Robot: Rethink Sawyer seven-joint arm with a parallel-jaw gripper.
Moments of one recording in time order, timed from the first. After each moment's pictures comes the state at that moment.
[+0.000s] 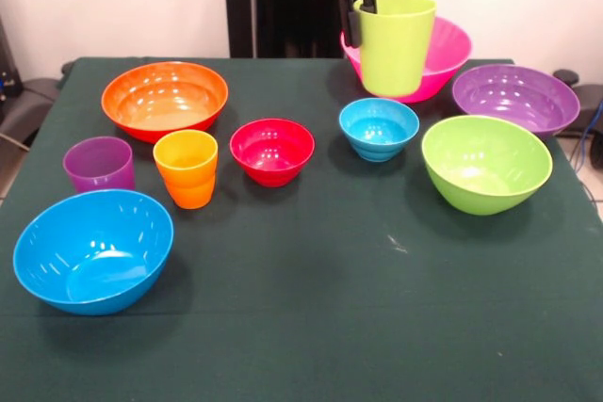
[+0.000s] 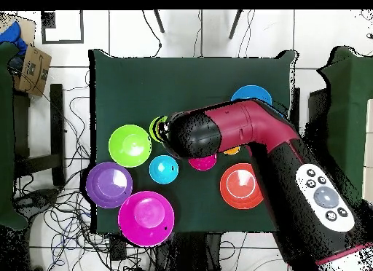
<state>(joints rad) -0.80 -0.87 0.88 1.80 -0.47 0.81 1.70</state>
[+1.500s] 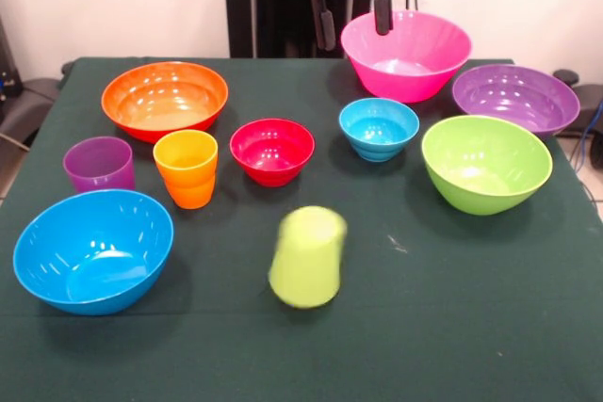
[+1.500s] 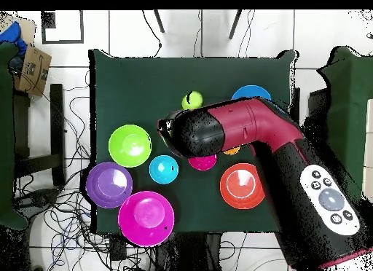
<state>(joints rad) -0.81 -0.89 0.89 1.79 -0.47 0.81 1.70</state>
